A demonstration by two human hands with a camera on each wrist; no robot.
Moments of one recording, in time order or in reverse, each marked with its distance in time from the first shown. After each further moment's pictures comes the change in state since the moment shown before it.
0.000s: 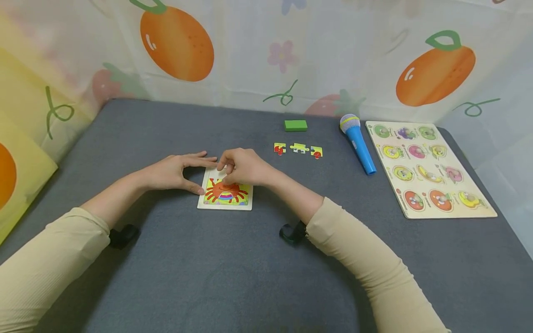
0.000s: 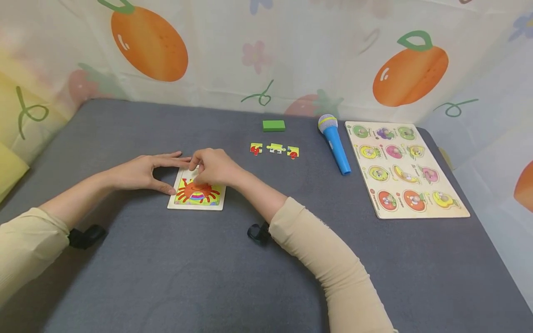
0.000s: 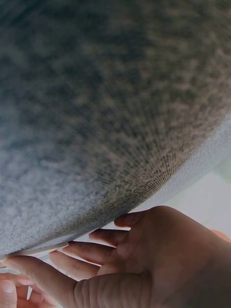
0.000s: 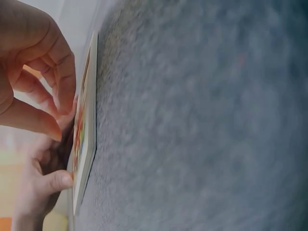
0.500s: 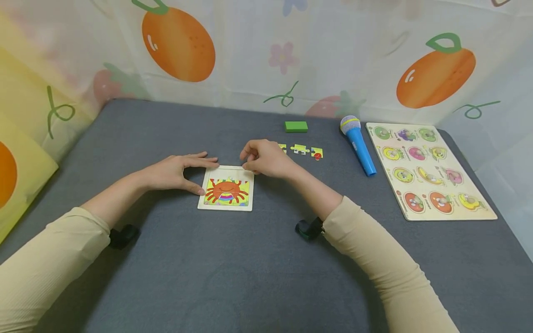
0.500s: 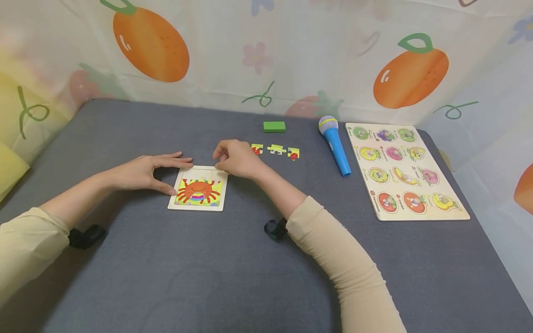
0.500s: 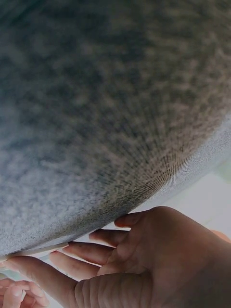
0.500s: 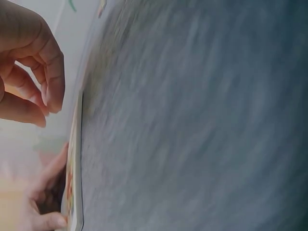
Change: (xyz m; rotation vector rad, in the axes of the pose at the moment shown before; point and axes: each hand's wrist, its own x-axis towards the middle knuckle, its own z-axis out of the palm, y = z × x) left_hand 0.001 0.000 0.000 0.009 -0.007 0.000; right_hand -0.014 0.028 -0.023 0.093 0.144 0.076
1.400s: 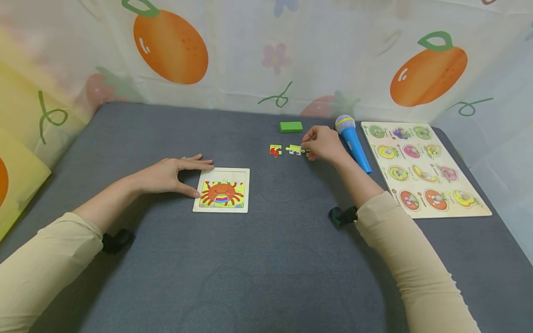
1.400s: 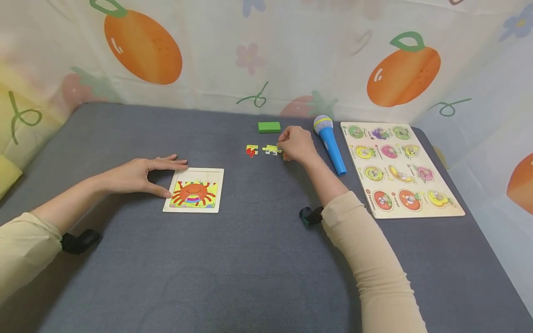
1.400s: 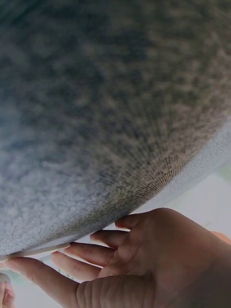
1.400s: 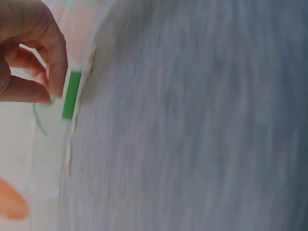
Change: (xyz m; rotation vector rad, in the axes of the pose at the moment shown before) left_hand 0.001 -0.001 0.000 -0.021 0.000 0.012; right_hand -0.035 0.087 -0.082 0.050 0.262 0.297
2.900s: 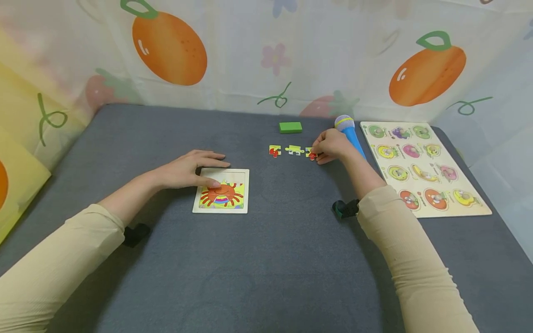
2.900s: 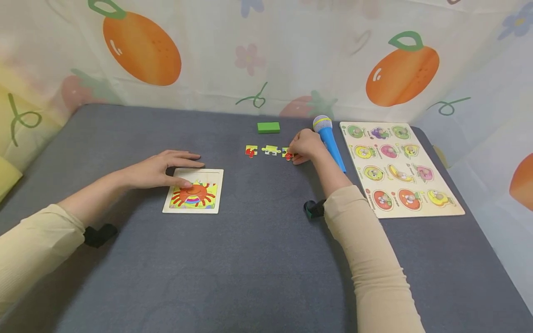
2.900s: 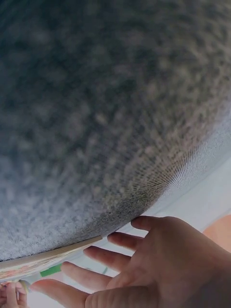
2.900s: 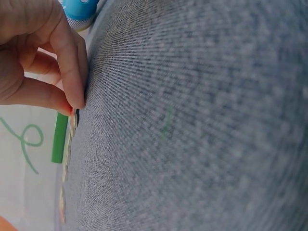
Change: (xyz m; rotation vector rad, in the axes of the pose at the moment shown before) left_hand 0.028 0.021 0.006 0.050 -0.001 0.115; right_hand 0.008 0.014 -0.022 0.097 -0.167 0.197
